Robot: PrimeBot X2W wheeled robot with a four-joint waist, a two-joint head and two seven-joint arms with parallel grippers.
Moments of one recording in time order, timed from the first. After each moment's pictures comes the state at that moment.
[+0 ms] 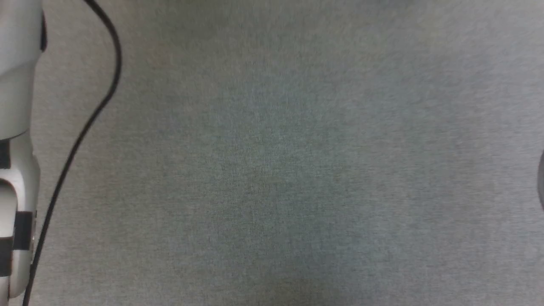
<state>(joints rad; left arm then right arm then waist) -1.50 0.34 -0.40 0.35 -0.21 0.19 0.15 -1.51 -0.11 -0.03 0.48 0.00 0.13 0.26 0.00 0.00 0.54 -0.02</state>
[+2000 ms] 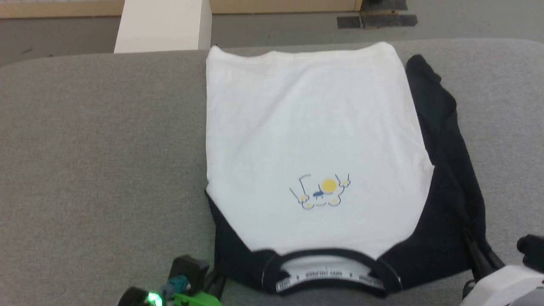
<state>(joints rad) -0.01 0.52 -0.71 -0.18 -0.51 0.34 0.19 0.20 -0.06 -0.17 -0.23 0.26 0.13 0.33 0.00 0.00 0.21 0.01</state>
